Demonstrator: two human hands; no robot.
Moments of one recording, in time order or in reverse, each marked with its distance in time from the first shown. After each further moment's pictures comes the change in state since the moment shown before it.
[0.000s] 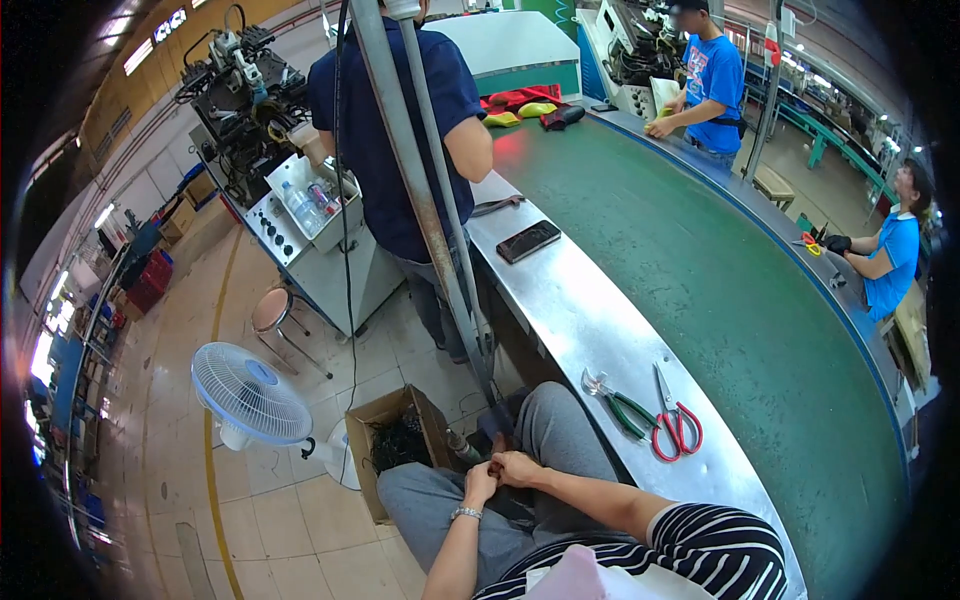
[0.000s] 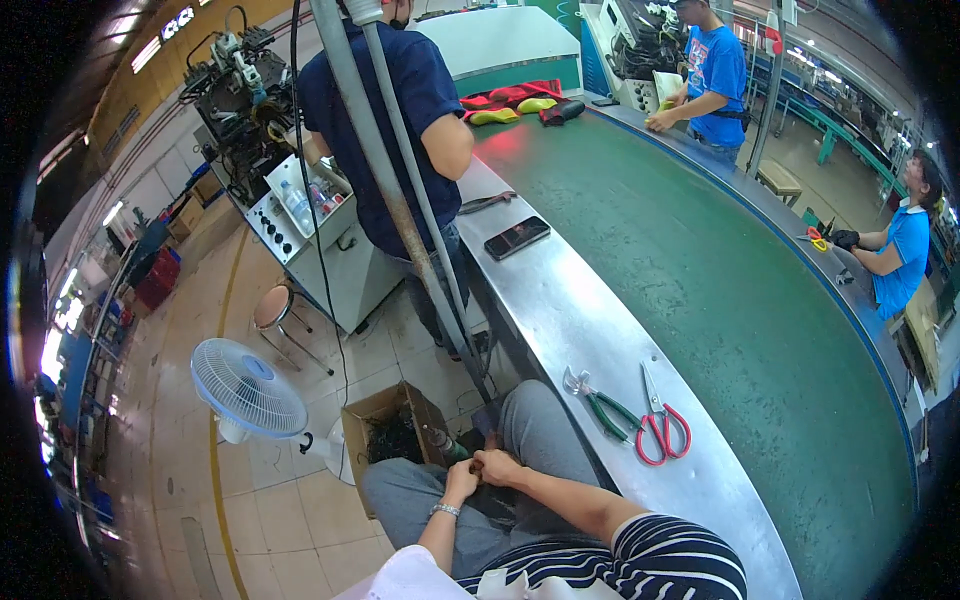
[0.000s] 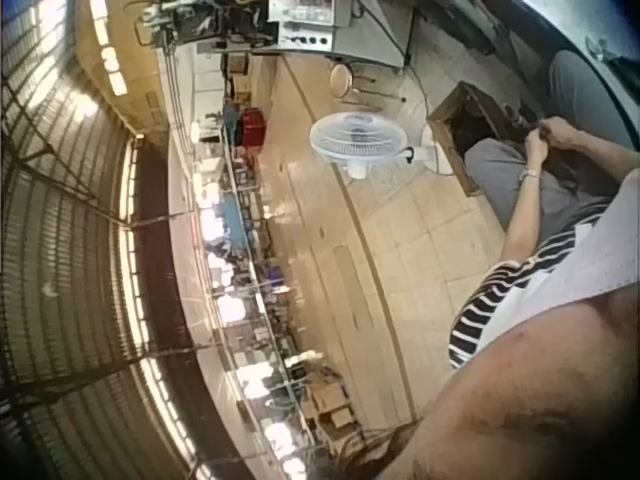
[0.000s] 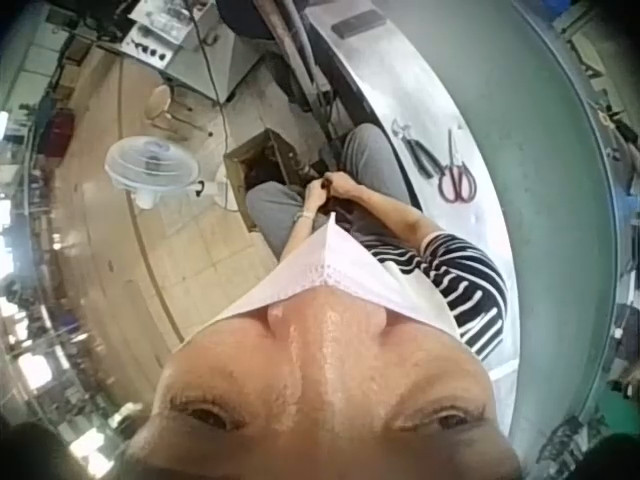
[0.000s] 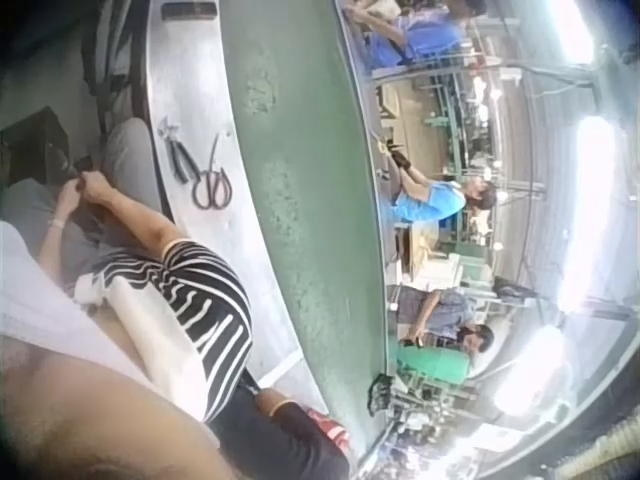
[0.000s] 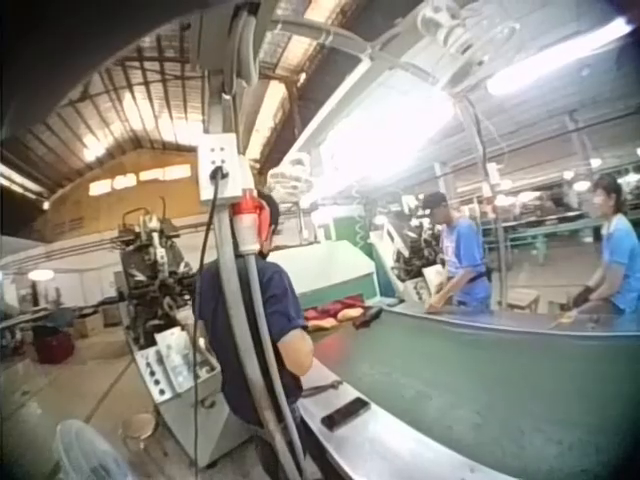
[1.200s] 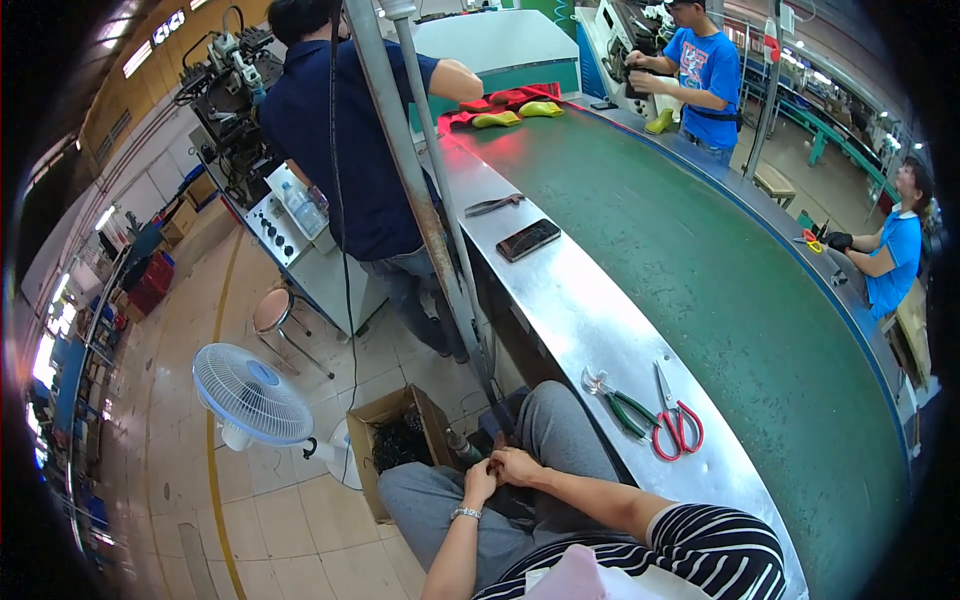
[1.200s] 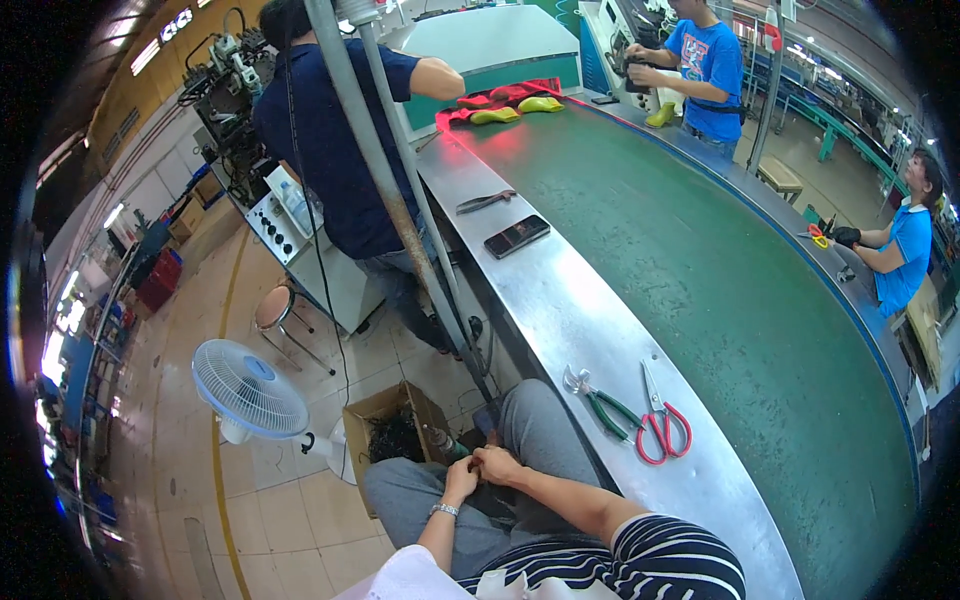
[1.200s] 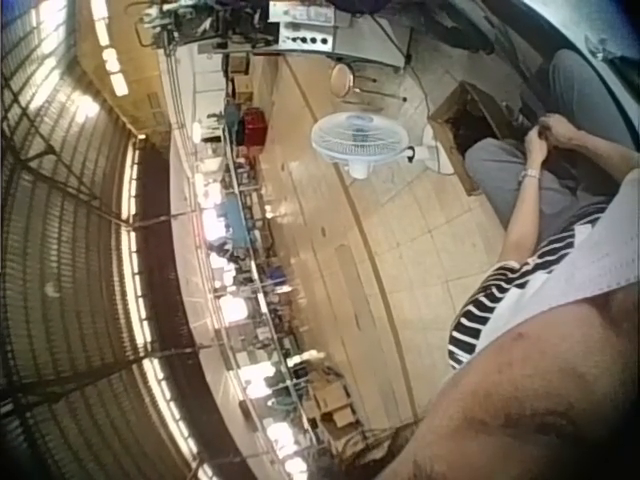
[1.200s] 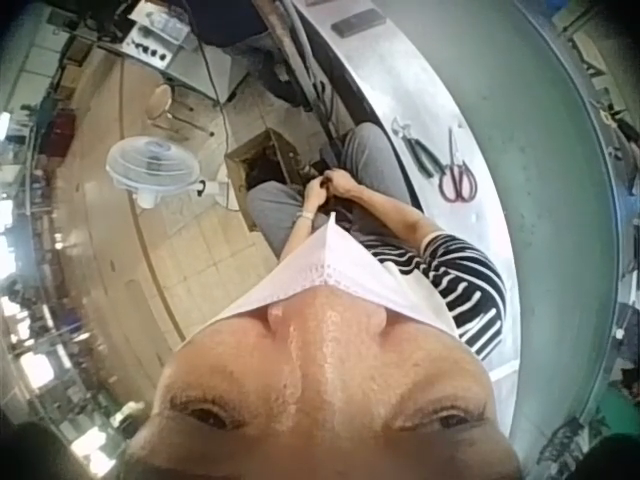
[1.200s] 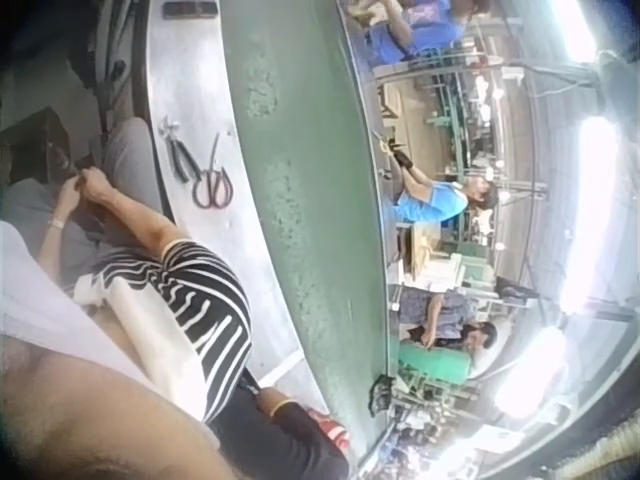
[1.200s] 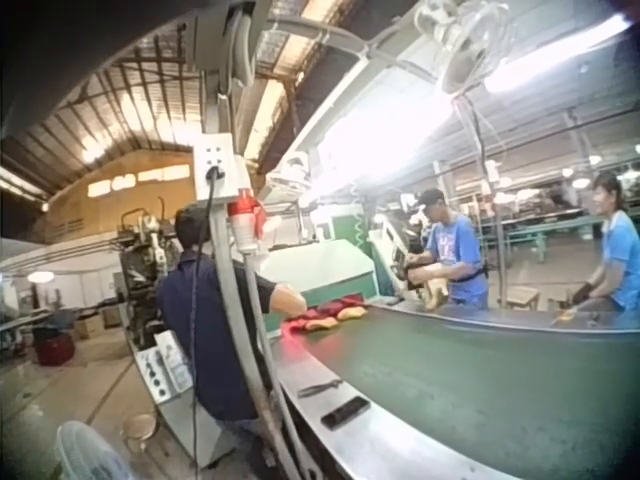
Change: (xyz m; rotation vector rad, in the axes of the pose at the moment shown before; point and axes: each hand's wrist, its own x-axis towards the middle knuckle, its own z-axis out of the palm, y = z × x) left_hand 0.000 -0.007 0.000 0.017 0.043 -0.011; right_hand -0.001 -0.005 0.000 0.019 0.068 -0.005
